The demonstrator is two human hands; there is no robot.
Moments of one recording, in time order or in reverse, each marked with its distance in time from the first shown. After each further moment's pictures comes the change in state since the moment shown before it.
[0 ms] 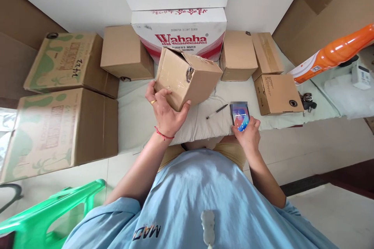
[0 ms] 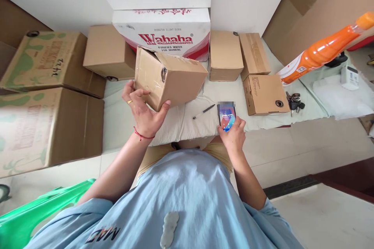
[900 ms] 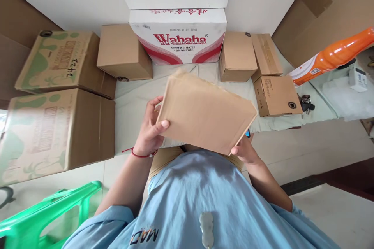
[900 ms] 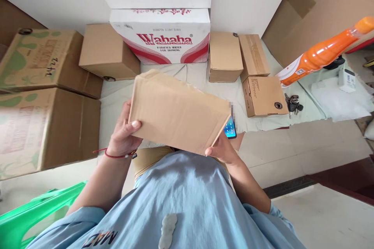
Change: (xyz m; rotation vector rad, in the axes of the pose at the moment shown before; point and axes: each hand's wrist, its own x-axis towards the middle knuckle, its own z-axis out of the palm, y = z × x) left_hand -0.012 0.022 -0.063 -0.915 -0.306 -0.658; right_hand -0.032 -0.041 -0.047 1.310 -0.761 -0.202
